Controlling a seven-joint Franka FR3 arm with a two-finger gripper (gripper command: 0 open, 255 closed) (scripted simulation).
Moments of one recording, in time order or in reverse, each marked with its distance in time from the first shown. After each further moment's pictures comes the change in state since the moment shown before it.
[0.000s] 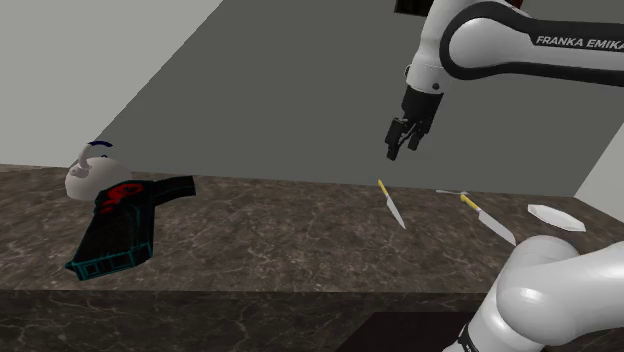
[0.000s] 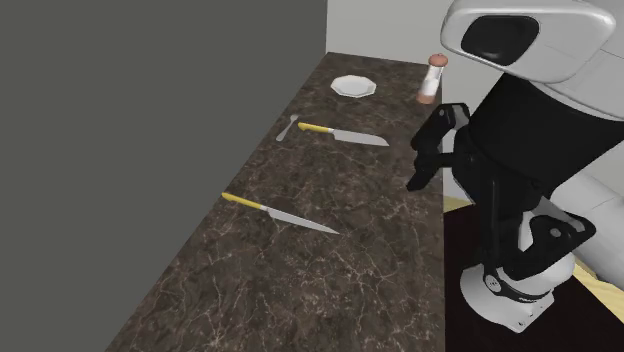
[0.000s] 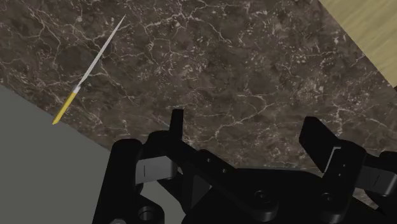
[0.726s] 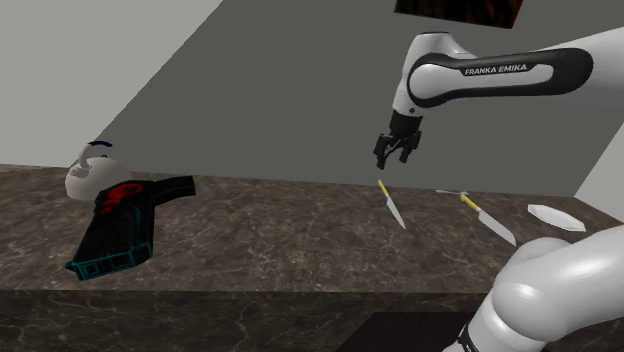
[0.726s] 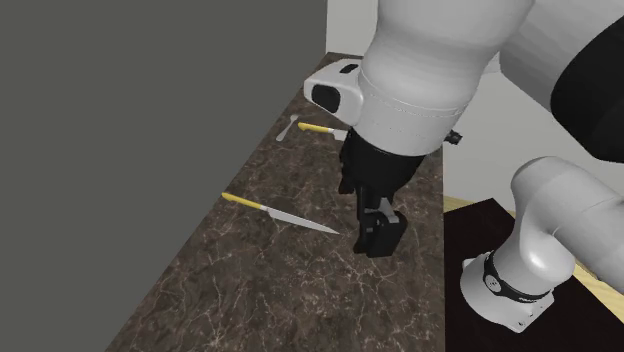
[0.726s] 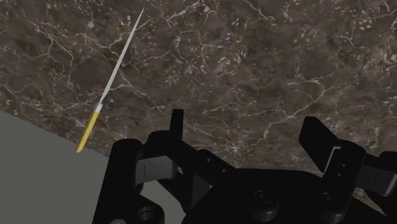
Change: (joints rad) arm -0.084 0.197 -0.105 -0.039 -0.031 0.214 0.026
